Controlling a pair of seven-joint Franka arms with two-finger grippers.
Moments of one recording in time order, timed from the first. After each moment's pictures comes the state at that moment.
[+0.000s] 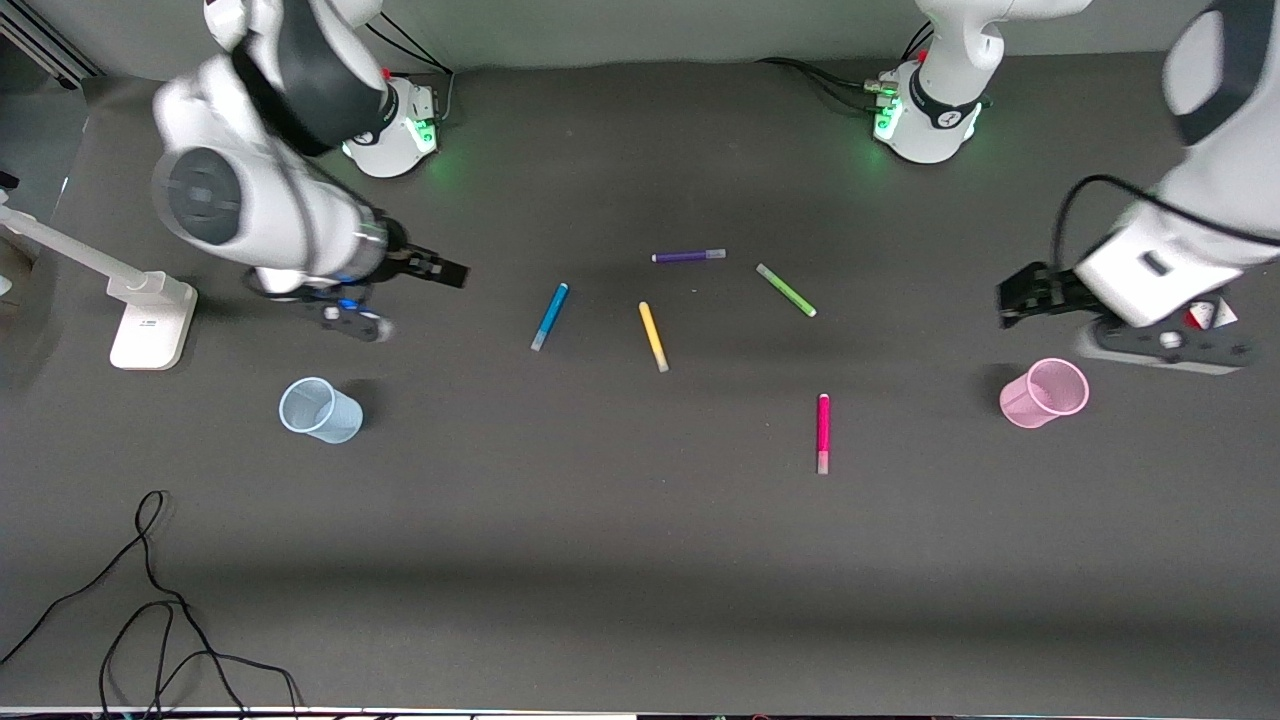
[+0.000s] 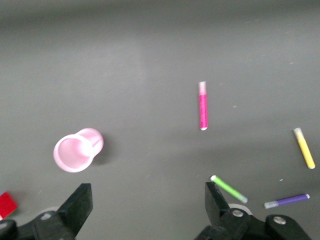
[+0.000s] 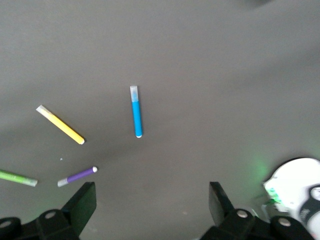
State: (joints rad) left arm -0.06 0.09 -0.16 -1.61 -0.01 1.72 -0.04; right arm 0.44 0.08 -0.01 -1.88 0.24 1.69 0.81
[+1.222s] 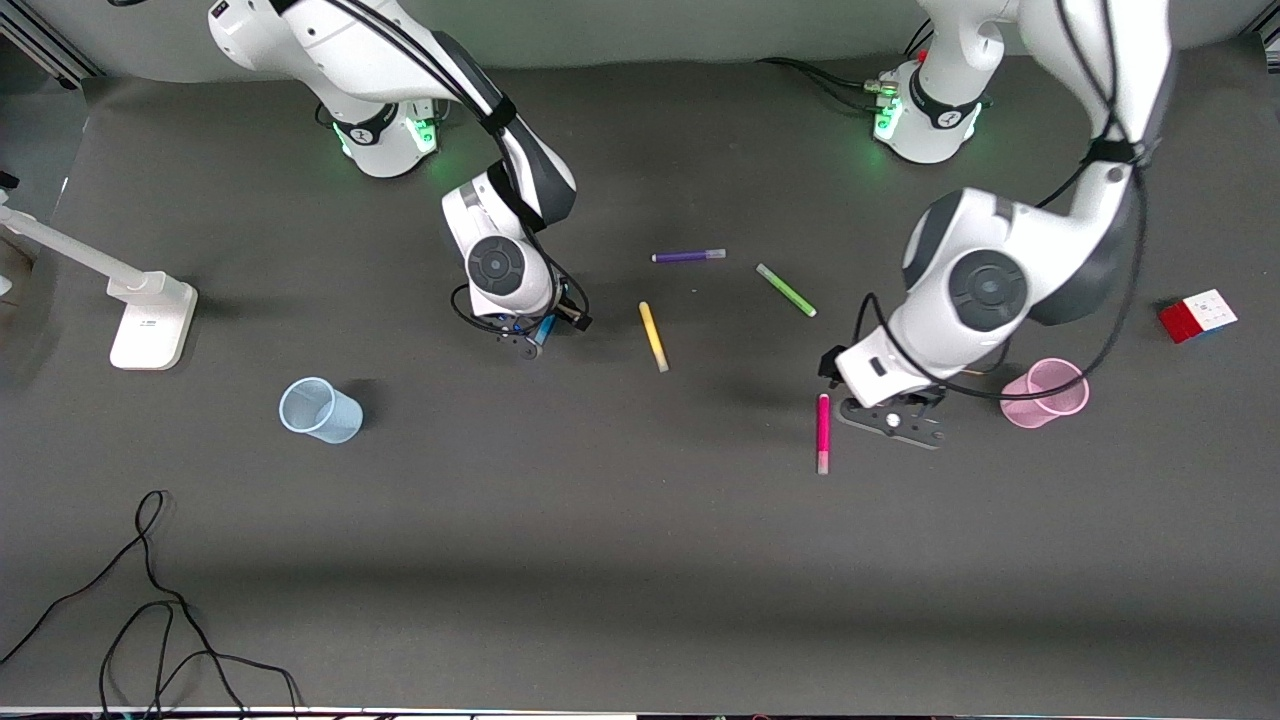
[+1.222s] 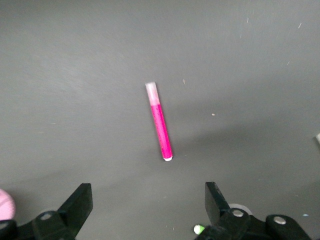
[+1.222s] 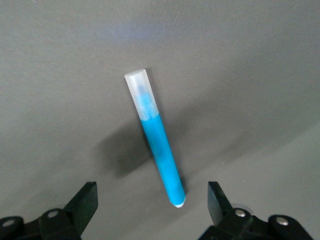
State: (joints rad) left arm -0.19 0.33 -0.20 -1.89 0.03 2.19 -0.08; right arm 0.70 0.46 -0.01 -2.12 0.29 2.32 1.13
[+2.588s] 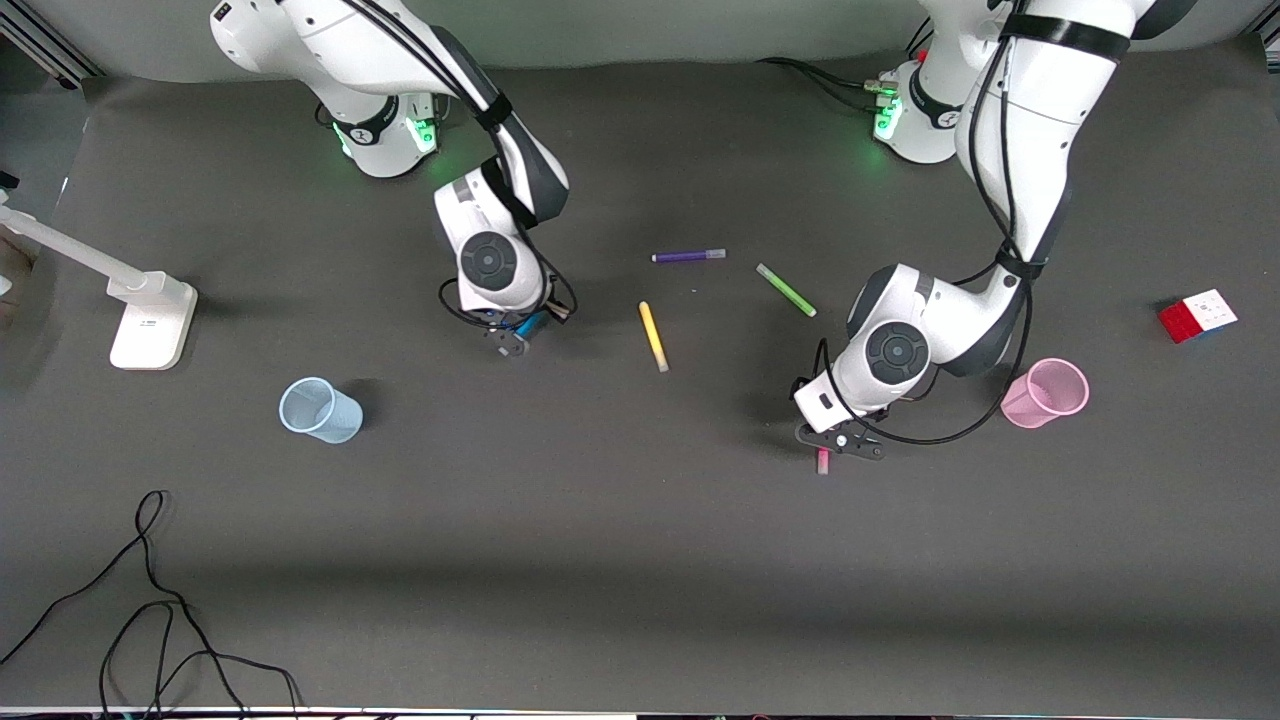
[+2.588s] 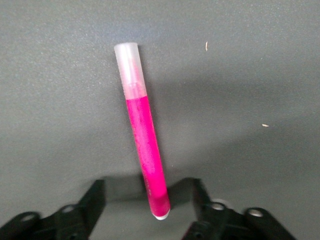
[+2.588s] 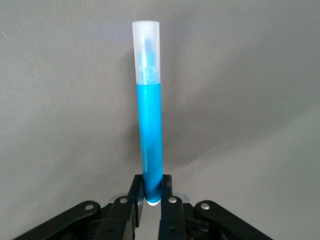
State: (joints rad) left arm -0.21 0.59 -0.20 -1.93 0.12 2.43 -0.21; right arm 0.77 0.38 -0.14 -2.14 0.29 2.23 1.14
